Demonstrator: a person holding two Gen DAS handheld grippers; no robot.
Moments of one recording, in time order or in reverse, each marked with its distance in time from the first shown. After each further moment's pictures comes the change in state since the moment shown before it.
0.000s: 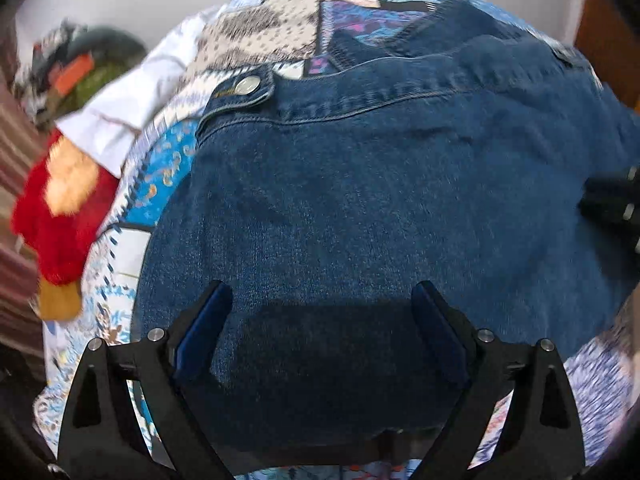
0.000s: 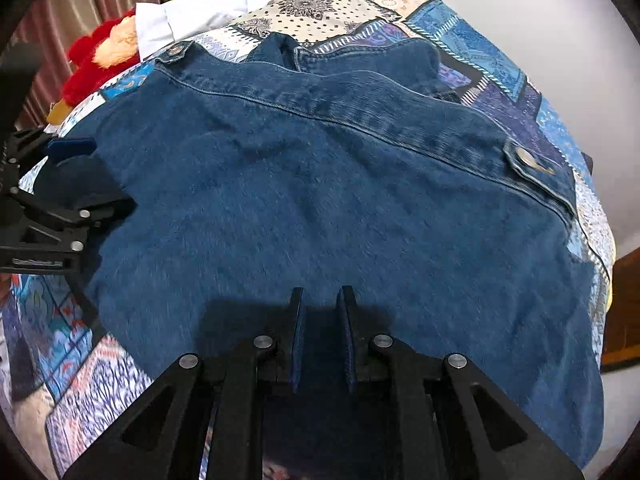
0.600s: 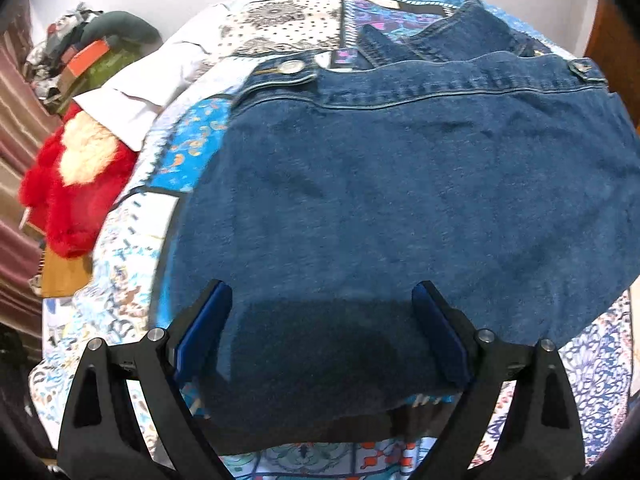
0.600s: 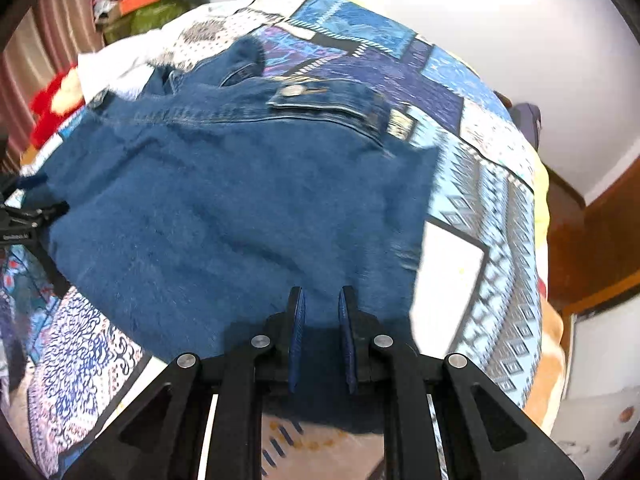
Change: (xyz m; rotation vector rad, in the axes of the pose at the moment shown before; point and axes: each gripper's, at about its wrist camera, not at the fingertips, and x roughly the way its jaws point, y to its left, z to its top) left arm -0.009 0.022 -0.018 -0.079 0.018 0.012; right arm -0.050 -0.129 -0.073 0.200 -0.029 -0.061
